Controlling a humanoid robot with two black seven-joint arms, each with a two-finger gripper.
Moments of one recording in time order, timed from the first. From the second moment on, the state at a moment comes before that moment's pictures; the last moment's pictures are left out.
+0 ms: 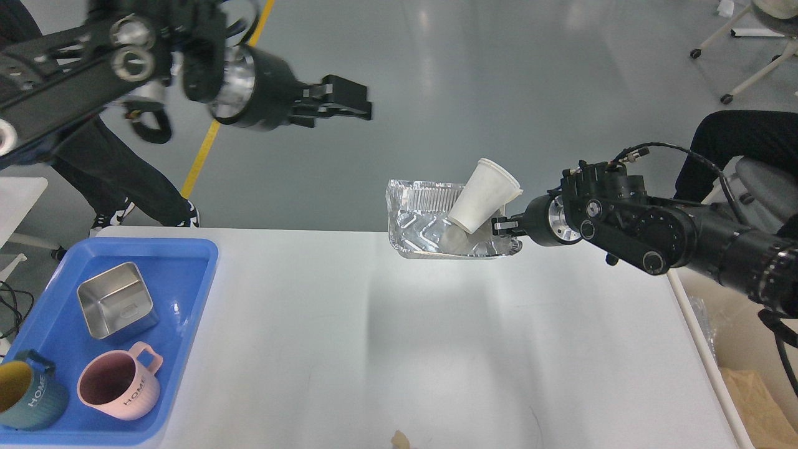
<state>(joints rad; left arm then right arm) -1.42 0.69 -0.29 -1.38 0.76 -0.69 0.48 1.18 -0.29 -0.03 0.84 -1.09 0.42 -0.05</state>
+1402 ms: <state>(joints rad) -1.18 1.40 -0.18 -1.56 0.74 -0.96 -0.32 1.17 -0.26 -0.03 0.83 -1.09 0.42 -0.05</state>
